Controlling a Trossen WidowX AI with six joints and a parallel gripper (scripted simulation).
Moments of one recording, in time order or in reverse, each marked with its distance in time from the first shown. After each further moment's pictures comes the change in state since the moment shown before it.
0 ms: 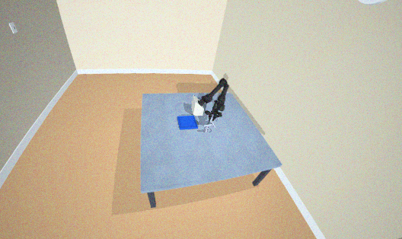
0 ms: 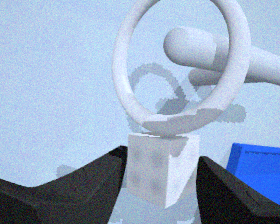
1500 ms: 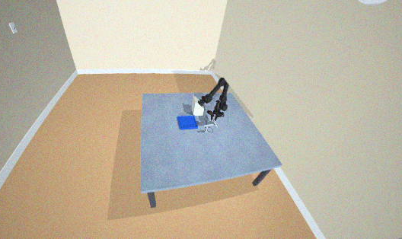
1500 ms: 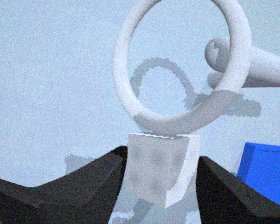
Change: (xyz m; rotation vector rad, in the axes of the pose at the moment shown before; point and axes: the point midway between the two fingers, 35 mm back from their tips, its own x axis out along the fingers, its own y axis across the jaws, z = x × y) arm -0.007 0.023 0.000 0.000 0.000 0.001
